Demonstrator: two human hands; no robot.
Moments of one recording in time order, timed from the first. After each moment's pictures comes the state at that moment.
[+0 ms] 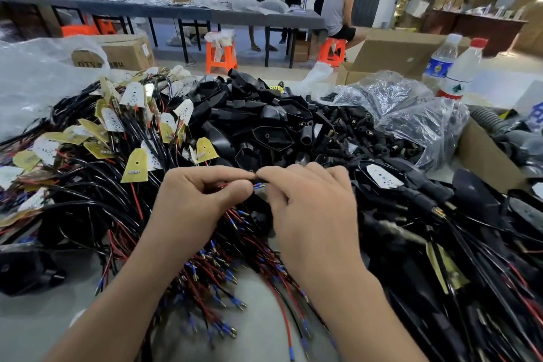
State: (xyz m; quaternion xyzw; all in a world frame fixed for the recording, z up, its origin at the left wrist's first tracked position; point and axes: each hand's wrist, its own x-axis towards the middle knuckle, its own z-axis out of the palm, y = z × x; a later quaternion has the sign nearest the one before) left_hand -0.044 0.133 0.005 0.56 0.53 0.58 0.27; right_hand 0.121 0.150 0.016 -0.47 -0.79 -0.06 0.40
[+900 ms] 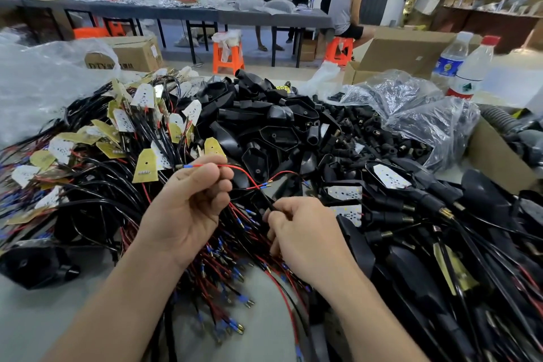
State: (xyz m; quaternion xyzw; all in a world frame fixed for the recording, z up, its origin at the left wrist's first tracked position) left_hand -0.052 0.135 0.004 0.28 0.34 0.70 0.56; right_hand 0.122 0.164 -0.019 -0.52 -0.72 0.35 0.30
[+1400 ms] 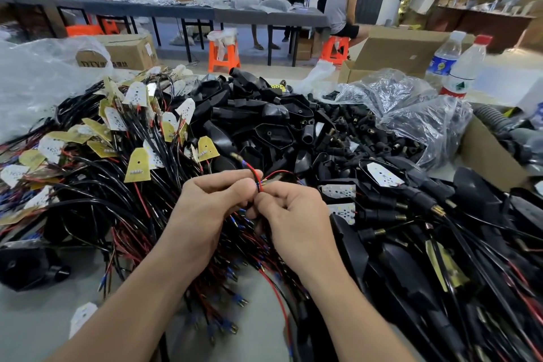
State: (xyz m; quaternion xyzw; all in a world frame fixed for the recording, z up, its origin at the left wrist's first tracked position) left_hand -0.026 0.140 -0.006 0.40 0.44 0.65 0.47; right_hand 0.111 0.166 -0.017 -0.44 -0.66 0.44 0.43
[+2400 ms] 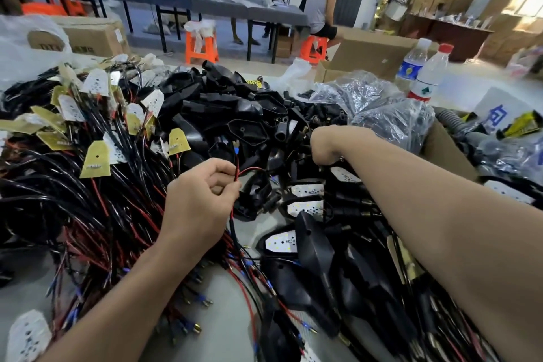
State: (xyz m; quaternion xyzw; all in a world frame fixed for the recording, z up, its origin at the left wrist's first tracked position) left_hand -0.008 0.171 -0.037 0.55 0.61 0.55 0.17; right_hand 0.185 0.354 0.038 -0.58 -0.80 0.01 -0.15
